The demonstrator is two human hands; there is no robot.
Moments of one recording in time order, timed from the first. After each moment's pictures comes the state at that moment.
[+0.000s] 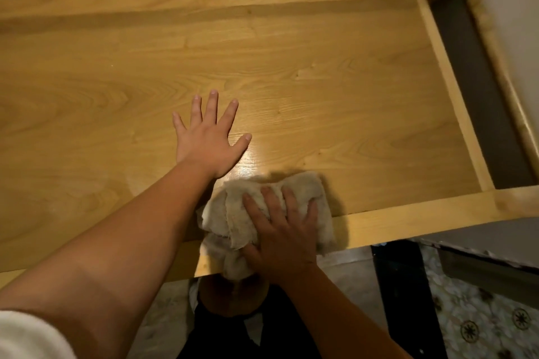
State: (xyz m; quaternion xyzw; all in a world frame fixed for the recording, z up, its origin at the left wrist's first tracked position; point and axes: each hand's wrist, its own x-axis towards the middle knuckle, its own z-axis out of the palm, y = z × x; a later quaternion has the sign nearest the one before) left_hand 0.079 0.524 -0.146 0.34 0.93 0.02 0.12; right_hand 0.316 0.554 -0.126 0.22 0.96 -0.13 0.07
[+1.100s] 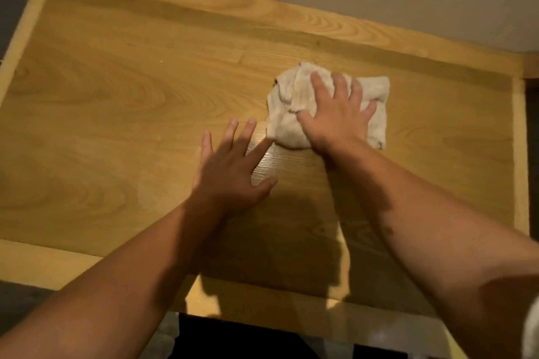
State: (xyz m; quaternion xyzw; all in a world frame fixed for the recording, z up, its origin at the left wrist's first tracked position) left_hand 0.075 0.527 -0.139 0.33 0.93 0.05 0.12; right_hand 0.060 0.766 -0.146 0.23 0.97 -0.08 0.07
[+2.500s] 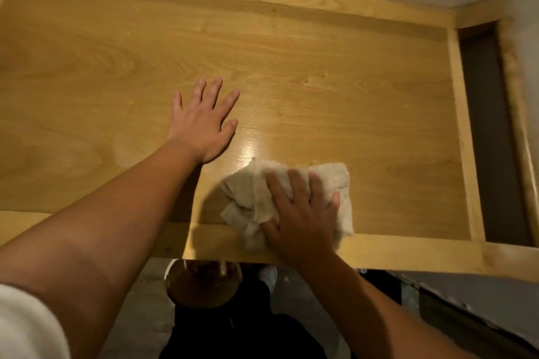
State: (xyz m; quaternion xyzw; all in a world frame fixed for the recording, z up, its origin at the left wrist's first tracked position) left_hand 0.079 0.526 -0.144 0.33 0.94 0.03 0.11; right_hand 0.332 0.644 -0.130 0.17 0.98 -0.09 0.06
